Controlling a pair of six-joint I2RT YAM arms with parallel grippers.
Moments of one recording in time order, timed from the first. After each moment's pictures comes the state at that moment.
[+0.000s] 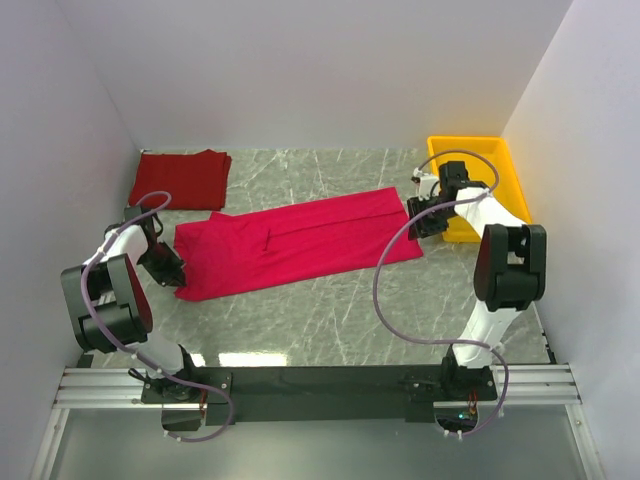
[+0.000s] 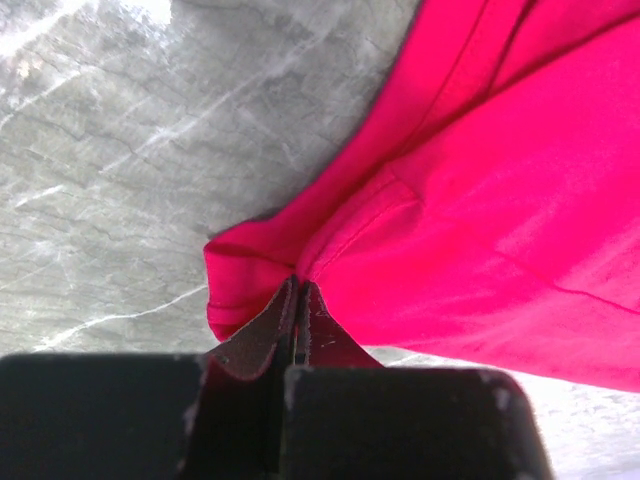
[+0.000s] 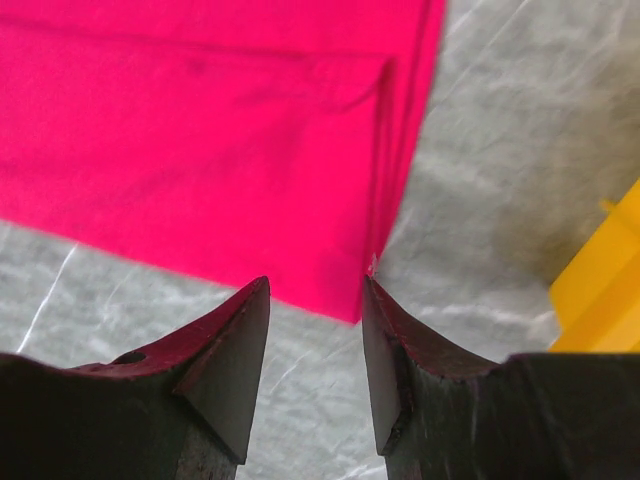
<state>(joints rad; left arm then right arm) 0.31 1.58 0.95 -0.78 0.10 -0.46 -0.02 1.82 1.30 -0.68 -0.34 -0.25</state>
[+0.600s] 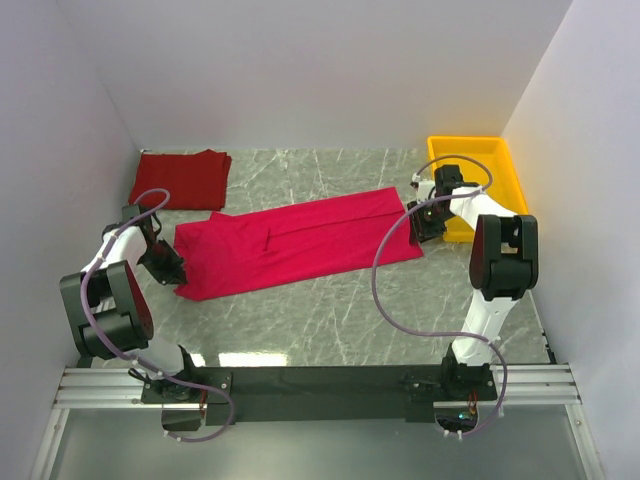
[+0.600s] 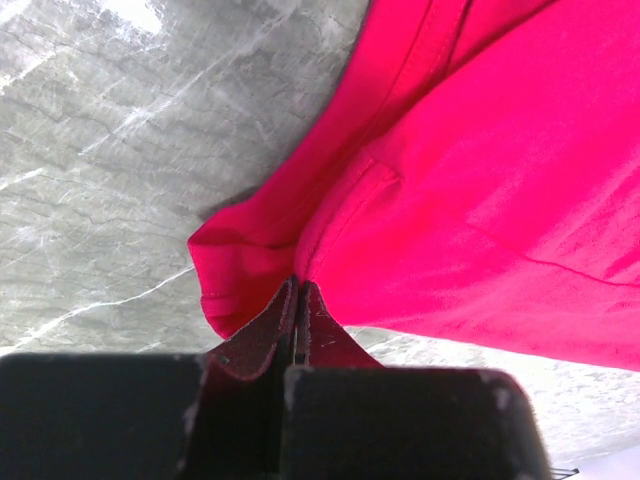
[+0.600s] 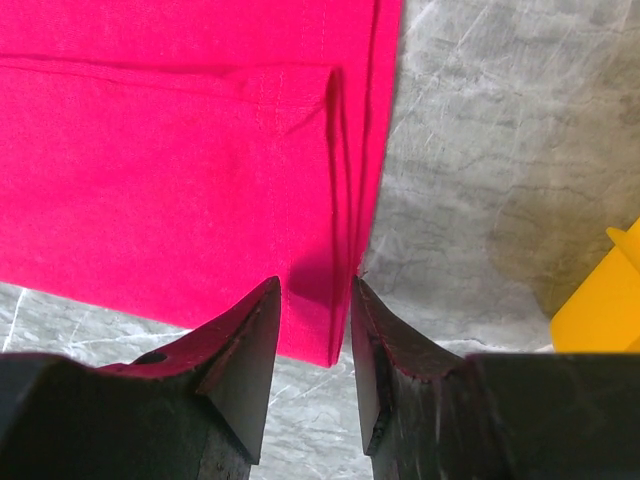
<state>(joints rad) 0.31 1.53 0.95 -0.79 0.14 -0.46 -0.02 1.92 1.33 -0.67 -0.29 -0.21</state>
